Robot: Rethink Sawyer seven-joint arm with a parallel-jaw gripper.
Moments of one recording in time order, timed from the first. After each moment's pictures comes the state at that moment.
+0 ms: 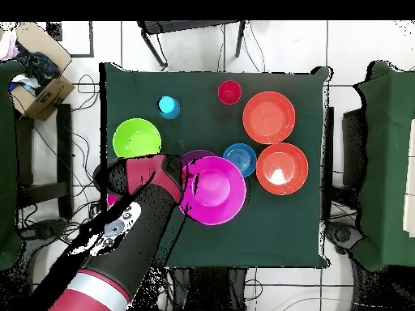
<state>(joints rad) 0.39 -0.31 -0.57 1.41 0.06 0.66 2.15</state>
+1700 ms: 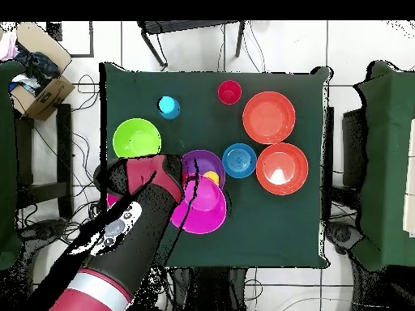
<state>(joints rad) 0.39 -0.31 -0.57 1.41 0.06 0.67 2.15</state>
